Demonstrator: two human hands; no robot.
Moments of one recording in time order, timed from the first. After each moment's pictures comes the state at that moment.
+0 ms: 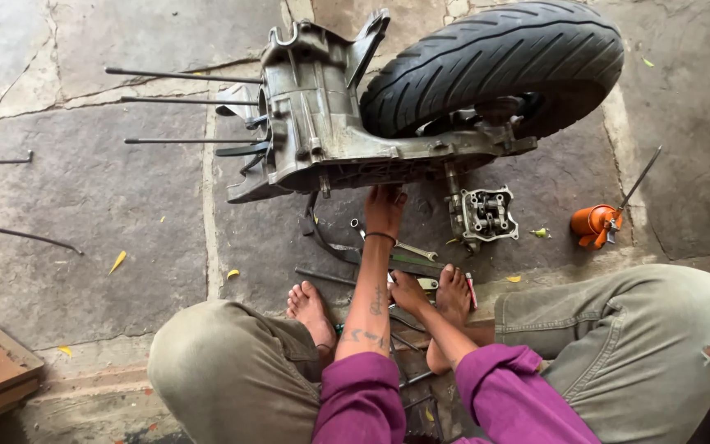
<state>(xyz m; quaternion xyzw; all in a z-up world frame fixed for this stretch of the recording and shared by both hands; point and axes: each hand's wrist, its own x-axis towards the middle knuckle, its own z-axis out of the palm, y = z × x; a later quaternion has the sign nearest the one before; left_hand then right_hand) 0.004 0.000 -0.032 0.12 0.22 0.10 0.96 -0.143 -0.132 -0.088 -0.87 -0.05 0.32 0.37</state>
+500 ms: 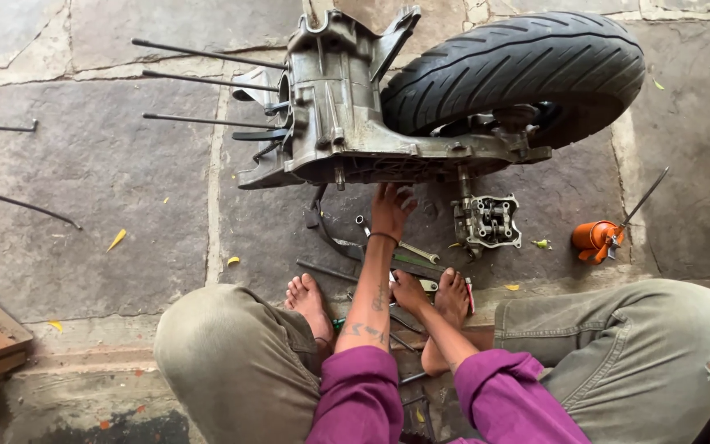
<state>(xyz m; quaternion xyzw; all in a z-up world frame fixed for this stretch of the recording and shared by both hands) -0.007 0.007 -0.013 0.19 0.27 0.02 0.94 -0.139 -0.128 -0.062 -0.82 0.03 0.39 0.41</state>
